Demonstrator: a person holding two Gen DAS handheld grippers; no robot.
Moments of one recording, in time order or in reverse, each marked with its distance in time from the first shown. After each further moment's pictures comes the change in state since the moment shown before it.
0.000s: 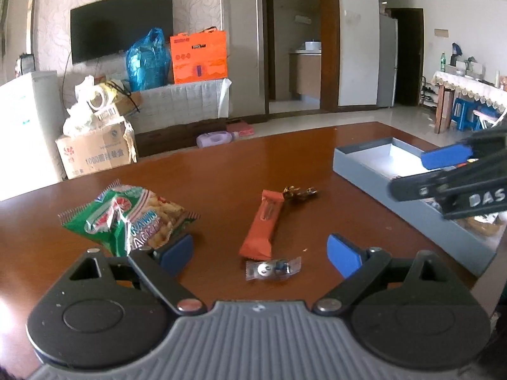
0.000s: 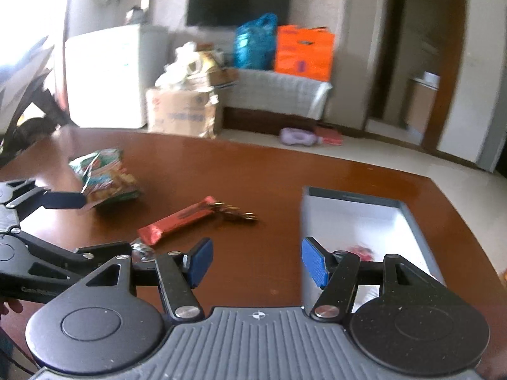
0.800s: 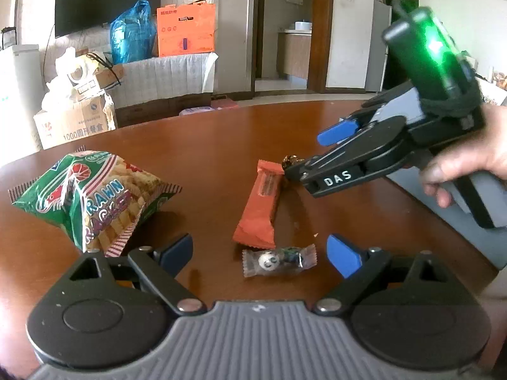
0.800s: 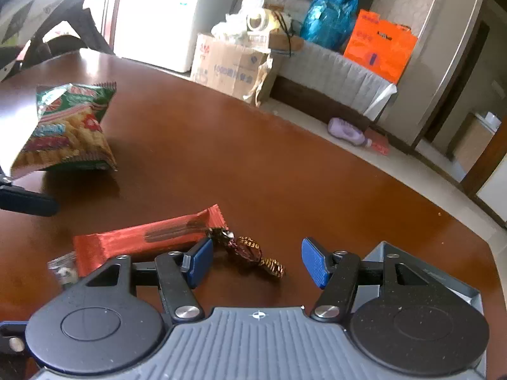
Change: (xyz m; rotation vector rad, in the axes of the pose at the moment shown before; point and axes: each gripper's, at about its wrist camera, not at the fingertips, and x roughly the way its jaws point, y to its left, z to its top) left arm 0.077 0.014 -0.007 -0.020 0.087 -0.075; right arm 0.152 0.017 0.030 -0.263 0.118 0.081
